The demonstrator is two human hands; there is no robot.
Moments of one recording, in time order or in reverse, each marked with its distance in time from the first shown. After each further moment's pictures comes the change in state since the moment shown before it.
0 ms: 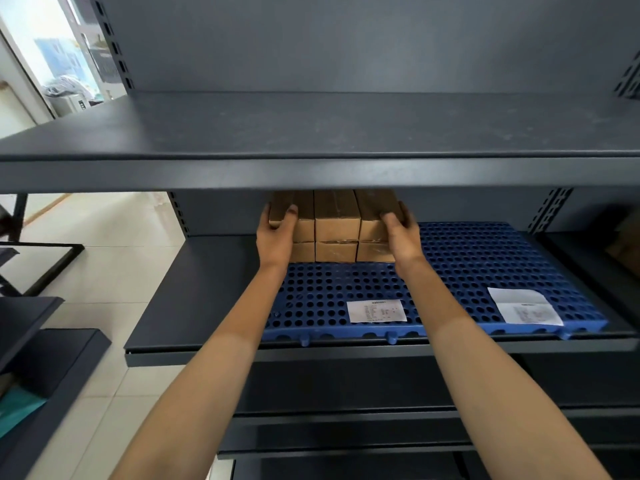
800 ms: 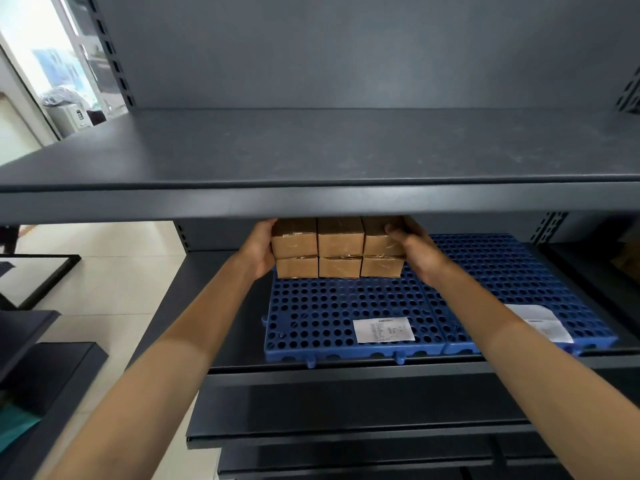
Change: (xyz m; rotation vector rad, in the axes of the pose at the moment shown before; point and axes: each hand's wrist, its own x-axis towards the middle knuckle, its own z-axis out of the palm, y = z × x) left_hand 0.037 0.037 -0.033 -0.113 -0.485 -0.325; right_hand 0.013 -0.021 -0.019 -0.198 -0.245 0.064
